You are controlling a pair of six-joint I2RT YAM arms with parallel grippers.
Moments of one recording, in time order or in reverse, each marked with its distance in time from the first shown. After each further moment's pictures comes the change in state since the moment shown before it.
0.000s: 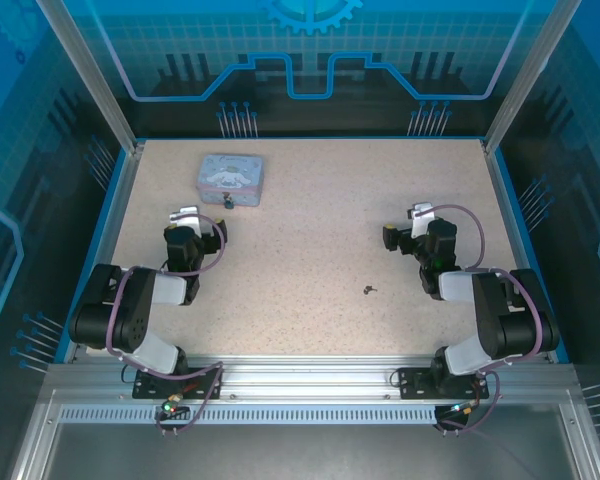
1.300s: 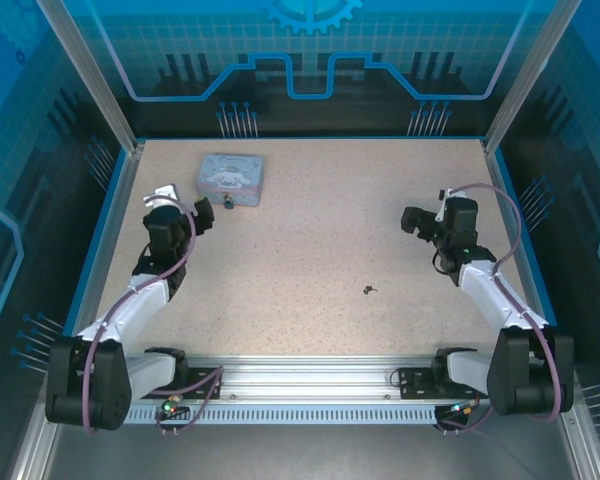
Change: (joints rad) left arm 0.001 -0.417 0.227 -0.654 -0.088 -0.154; right arm -0.061 -0.306 0.267 -0.777 0.065 0.363
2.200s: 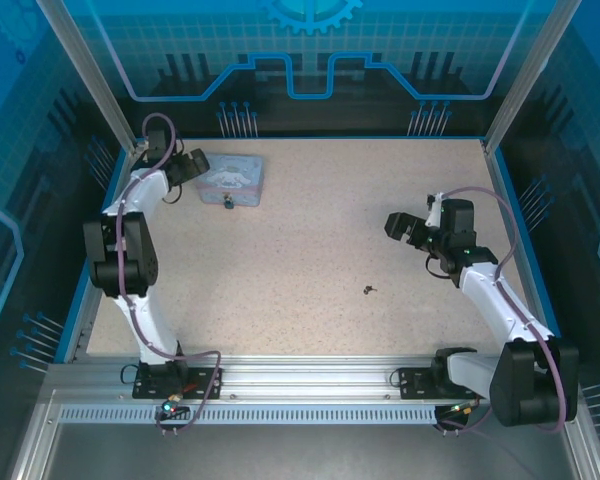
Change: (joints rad) left arm 0.184 0.850 0.981 -0.581 0.246 -0.119; right arm 0.040 -0.048 0.021 -0.139 -0.266 0.129
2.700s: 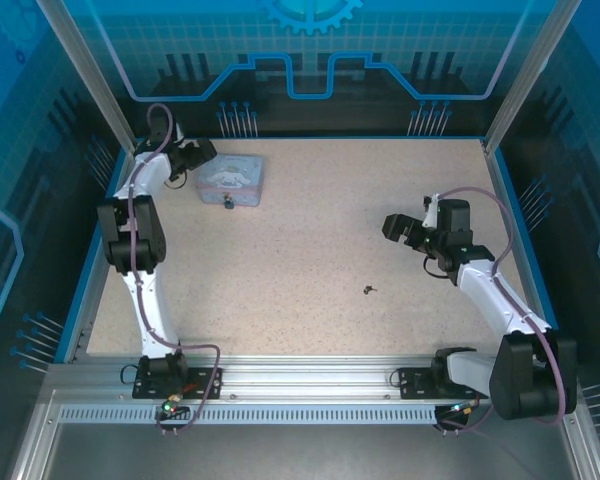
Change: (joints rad) left arm 0.011 0.252 0.324 -0.119 0.207 -0.043; right arm 0.011 0.032 0.001 -0.001 -0.003 0.001
